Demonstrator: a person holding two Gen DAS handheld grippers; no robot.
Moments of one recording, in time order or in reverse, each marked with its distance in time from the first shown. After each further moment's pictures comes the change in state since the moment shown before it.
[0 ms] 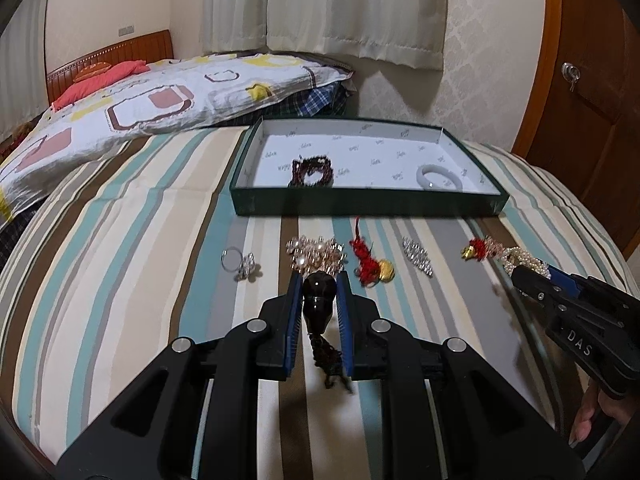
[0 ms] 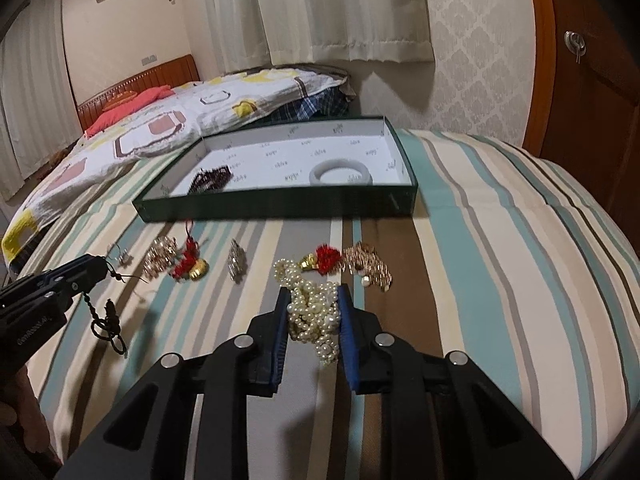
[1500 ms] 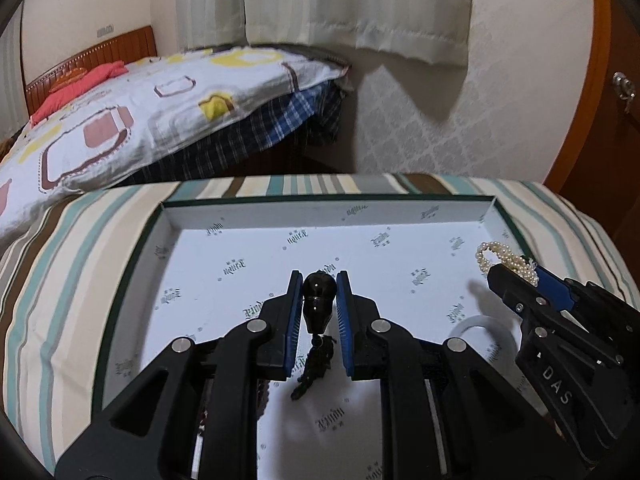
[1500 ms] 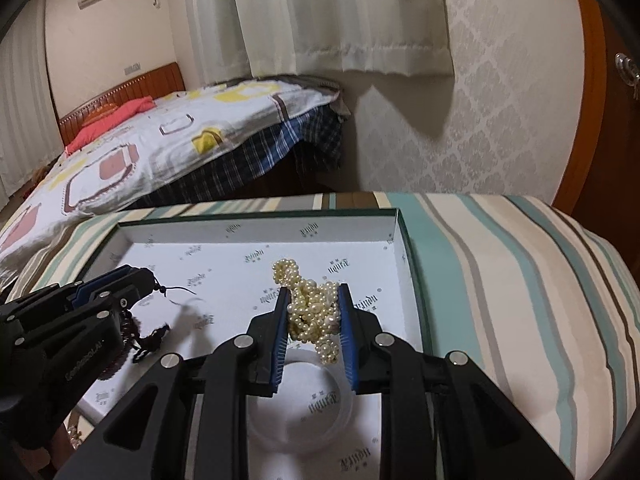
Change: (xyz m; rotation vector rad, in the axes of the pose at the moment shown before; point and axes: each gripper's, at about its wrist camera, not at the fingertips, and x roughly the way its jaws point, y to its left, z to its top) left arm 0.190 -0.048 0.156 0.015 0.068 0.018; right arm 0.152 -0.039 0.146 0.006 -0.002 -0.014
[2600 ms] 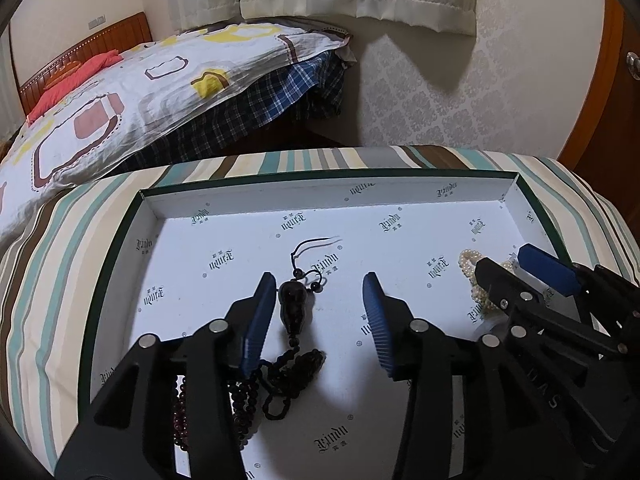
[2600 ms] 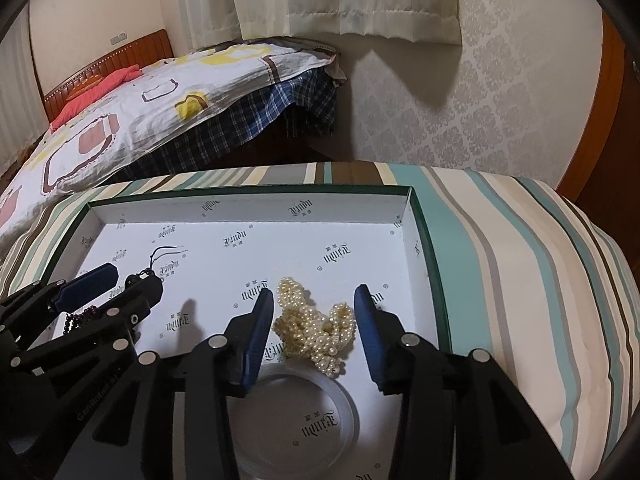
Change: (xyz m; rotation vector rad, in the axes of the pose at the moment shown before) left arm 0.027 -0.007 0.006 0.027 0.089 0.025; right arm 0.030 0.002 0.012 -0.015 0.129 -0.040
